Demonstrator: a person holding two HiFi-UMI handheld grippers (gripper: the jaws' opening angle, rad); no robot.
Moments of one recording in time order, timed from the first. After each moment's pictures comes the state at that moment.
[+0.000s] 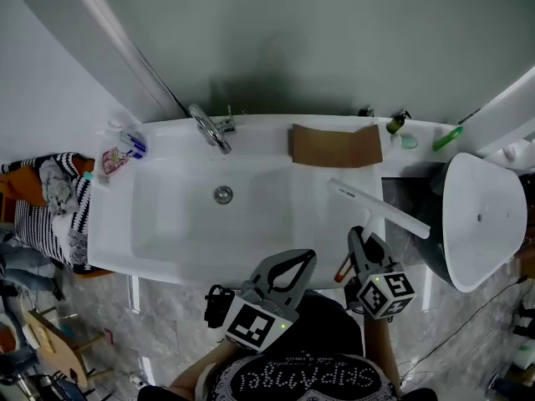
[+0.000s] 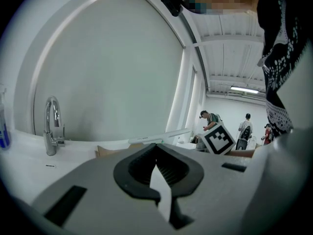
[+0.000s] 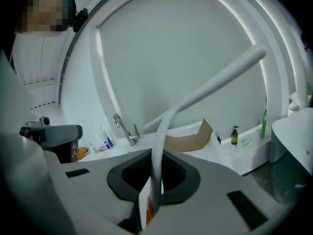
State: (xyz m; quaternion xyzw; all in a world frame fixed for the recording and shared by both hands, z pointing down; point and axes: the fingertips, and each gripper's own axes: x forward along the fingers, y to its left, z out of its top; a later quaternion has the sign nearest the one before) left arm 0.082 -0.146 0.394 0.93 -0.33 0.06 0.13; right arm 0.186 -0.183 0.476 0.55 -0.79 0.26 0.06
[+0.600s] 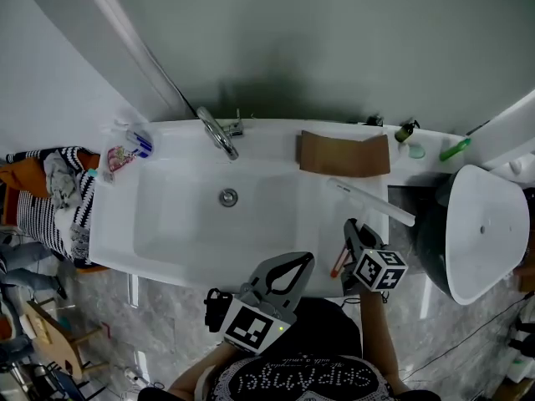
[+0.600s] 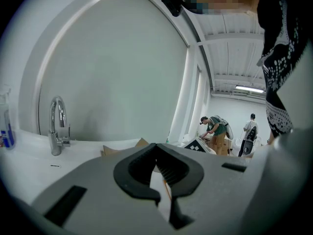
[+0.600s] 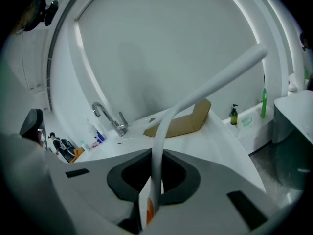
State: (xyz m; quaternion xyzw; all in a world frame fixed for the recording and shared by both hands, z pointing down) left arm 0.073 -0.163 0.398 0.92 -0.35 0.06 0.14; right arm 0.191 -0.231 0.558 0.54 -0.76 0.36 0.09
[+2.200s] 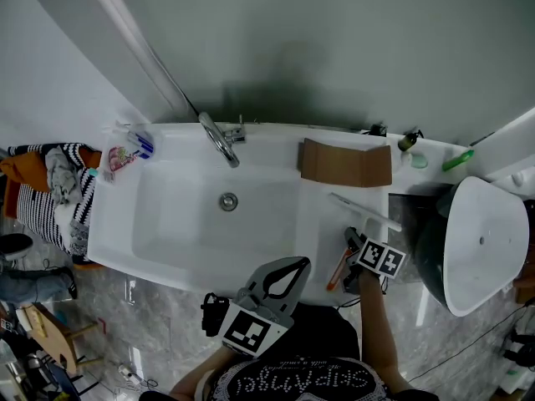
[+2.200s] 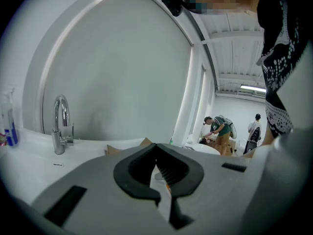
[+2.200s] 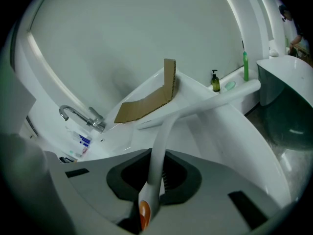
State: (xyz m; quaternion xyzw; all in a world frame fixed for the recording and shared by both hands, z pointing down) left arm 0.072 -0.175 0.404 0.91 -0.38 0.07 0.14; right arm 0.220 -0.241 0.643 0.54 -0.66 0.51 0.10
